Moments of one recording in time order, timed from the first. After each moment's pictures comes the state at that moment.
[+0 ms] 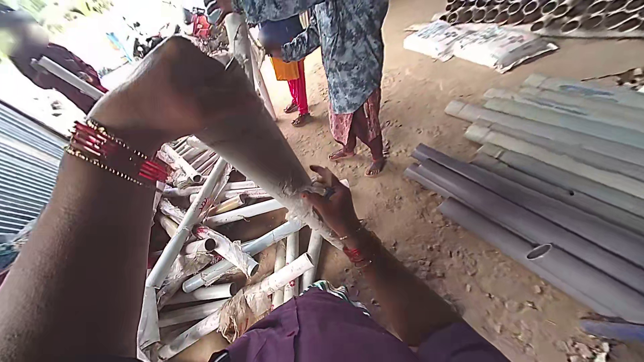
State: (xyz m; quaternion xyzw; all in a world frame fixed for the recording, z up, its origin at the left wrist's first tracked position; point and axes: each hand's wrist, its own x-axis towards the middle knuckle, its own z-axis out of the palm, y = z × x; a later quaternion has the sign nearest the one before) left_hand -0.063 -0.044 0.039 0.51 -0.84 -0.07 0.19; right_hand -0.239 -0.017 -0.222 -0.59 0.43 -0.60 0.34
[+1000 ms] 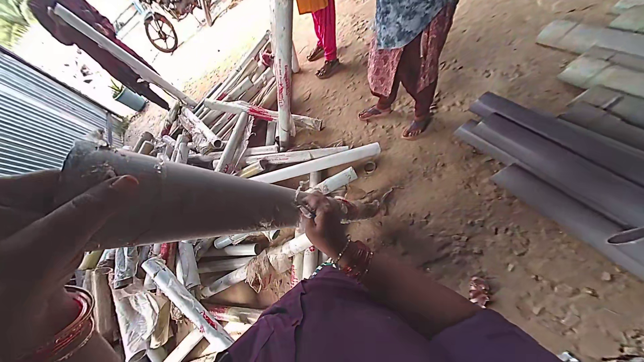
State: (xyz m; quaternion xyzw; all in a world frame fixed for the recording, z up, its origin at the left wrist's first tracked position) left_hand 0.065 0.091 -0.029 0.64 -0.65 -0.13 0.38; right_hand -0.162 0.029 -0.284 -0.65 0.44 -0.54 0.30
